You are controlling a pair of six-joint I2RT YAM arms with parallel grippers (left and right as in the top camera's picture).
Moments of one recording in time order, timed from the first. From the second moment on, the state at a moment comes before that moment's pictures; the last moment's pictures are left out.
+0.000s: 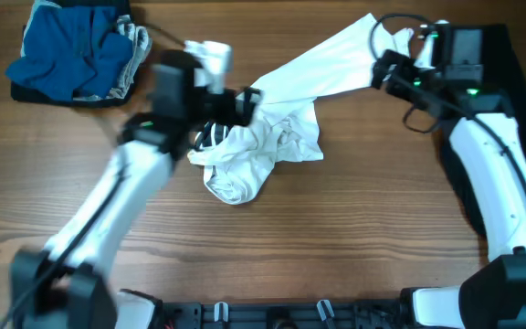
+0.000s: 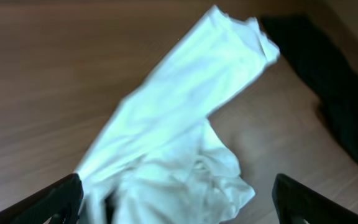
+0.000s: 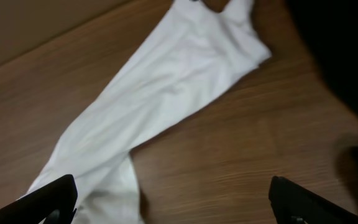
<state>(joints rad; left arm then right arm) -0.34 1.56 1.13 -0.24 0.29 -0.17 0.00 1.56 1.33 -0.64 -0.07 0.37</state>
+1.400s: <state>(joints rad) -0.75 2.08 1.24 0.00 -0.12 0.06 -0.13 1.56 1.33 -0.70 -0.07 0.33</state>
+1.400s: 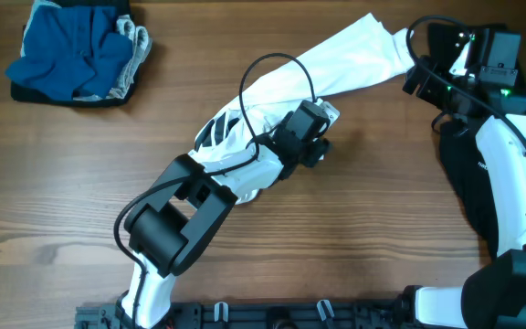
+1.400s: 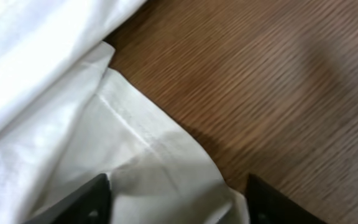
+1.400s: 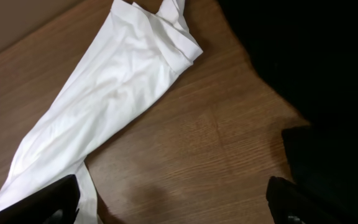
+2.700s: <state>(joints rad) -0.75 1.58 1.24 -0.24 -0.27 0.01 -0.13 1.57 1.33 -0.71 -0.07 0.33</state>
